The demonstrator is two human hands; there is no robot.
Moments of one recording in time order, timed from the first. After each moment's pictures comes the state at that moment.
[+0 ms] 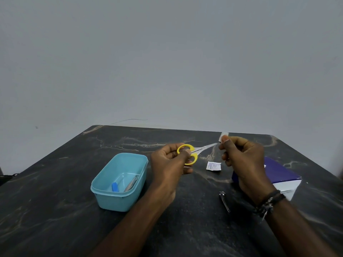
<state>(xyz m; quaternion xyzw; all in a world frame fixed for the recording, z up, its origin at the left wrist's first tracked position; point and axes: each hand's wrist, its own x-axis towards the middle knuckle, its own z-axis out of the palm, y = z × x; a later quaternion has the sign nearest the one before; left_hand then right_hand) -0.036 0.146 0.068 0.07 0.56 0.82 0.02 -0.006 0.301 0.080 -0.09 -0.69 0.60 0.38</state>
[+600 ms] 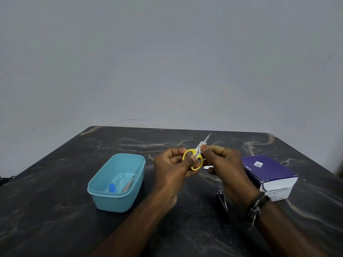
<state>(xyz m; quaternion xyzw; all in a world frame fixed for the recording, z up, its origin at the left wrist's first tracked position) -0.028 0.151 0.061 0.09 0.55 0.83 0.05 -0.004 0.278 0.067 -0.07 -0.72 0.64 0.25</state>
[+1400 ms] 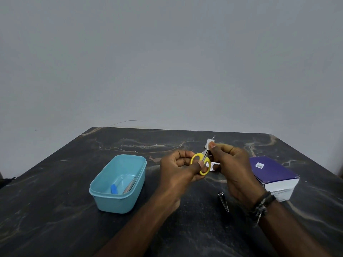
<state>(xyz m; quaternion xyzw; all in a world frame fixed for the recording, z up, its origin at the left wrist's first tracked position) -0.025 0.154 0.058 0.13 0.57 0.81 0.07 -0.006 0.286 0.070 -0.09 -0.67 0.68 0.27</state>
